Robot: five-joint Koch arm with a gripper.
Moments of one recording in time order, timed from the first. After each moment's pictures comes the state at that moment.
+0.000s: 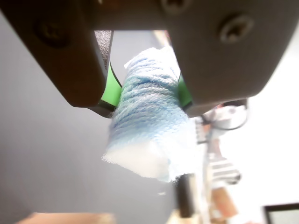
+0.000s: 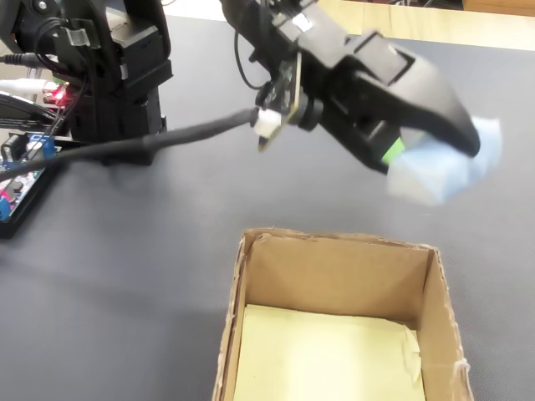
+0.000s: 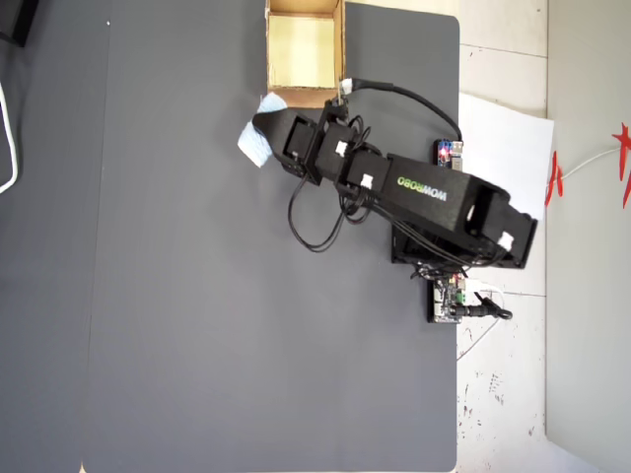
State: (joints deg) arm 24.7 102.0 132.5 -9.6 90.3
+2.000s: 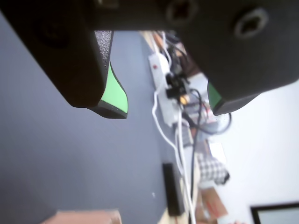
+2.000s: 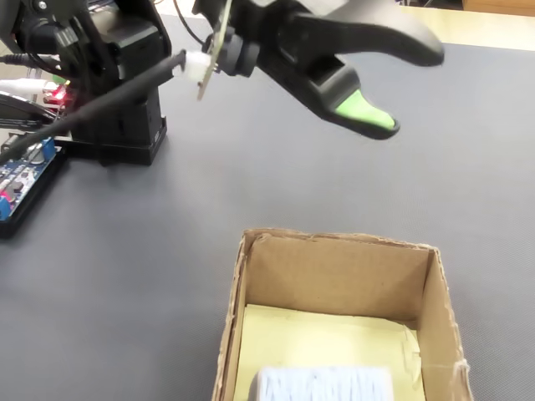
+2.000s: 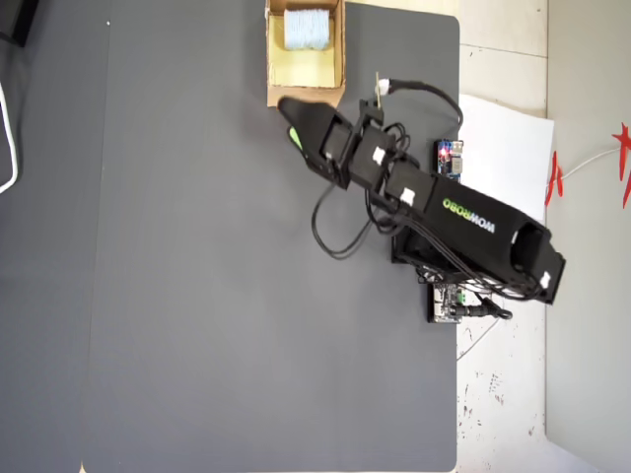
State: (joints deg) arm 24.1 122.1 143.6 -1.4 89.9
